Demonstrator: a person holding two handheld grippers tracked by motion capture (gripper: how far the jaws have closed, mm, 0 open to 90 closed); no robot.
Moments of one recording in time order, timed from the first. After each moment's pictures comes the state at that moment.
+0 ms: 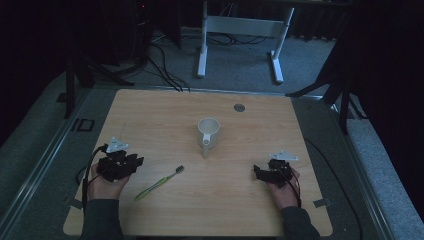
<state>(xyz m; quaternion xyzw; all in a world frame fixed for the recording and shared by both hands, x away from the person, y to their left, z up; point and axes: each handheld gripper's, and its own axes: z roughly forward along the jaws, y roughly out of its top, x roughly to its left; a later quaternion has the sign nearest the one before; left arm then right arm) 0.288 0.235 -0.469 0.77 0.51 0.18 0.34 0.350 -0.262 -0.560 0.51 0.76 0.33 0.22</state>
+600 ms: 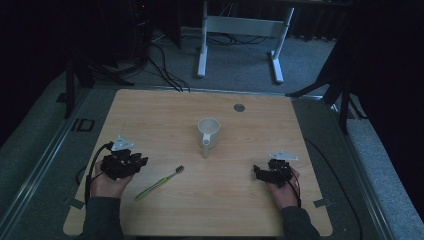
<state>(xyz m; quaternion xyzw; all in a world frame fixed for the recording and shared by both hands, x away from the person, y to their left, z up) 0.292 0.226 -0.464 0.79 0.49 0.17 0.34 0.351 -0.261 -0.560 0.51 0.77 0.33 0.22</state>
